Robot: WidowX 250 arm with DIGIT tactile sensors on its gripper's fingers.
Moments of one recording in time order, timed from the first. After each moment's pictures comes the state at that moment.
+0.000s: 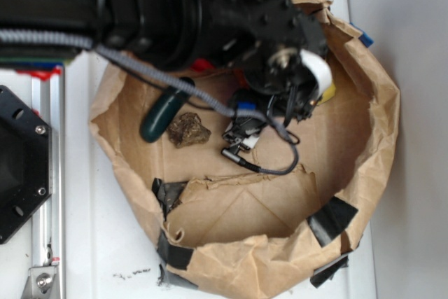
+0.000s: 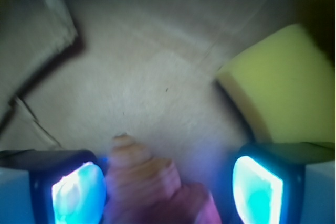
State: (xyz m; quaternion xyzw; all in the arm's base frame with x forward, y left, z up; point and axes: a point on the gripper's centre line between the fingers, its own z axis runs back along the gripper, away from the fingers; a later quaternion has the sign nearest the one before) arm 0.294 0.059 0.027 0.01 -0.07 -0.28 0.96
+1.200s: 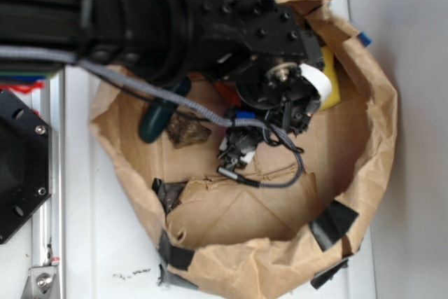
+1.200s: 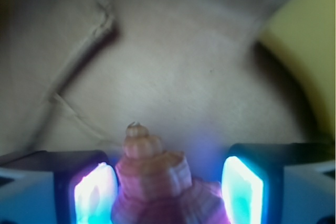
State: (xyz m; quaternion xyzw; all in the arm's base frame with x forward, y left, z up) arm 0.281 0.034 0.048 -0.04 -0.05 -0.23 0.97
